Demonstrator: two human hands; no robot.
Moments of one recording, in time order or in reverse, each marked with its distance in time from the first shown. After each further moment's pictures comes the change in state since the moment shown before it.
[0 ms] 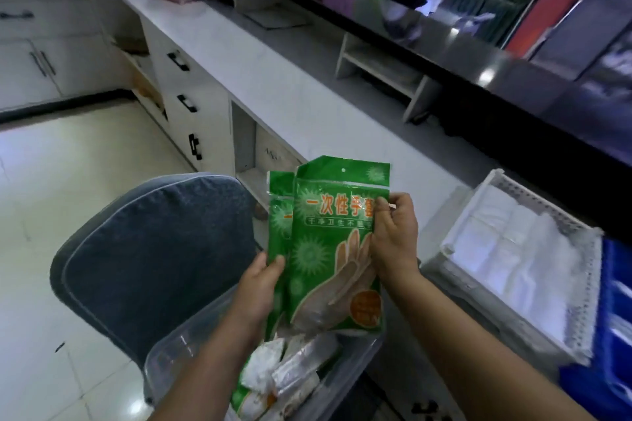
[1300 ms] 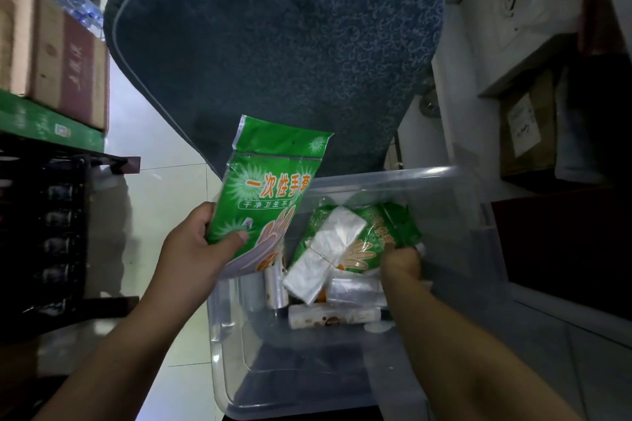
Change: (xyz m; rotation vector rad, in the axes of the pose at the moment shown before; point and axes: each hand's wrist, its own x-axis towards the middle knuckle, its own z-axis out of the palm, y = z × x) left_hand 0.015 -0.130 -0.169 0.525 0.759 -0.167; right_hand -0.090 0.376 0.185 -0.741 -0.542 0.832
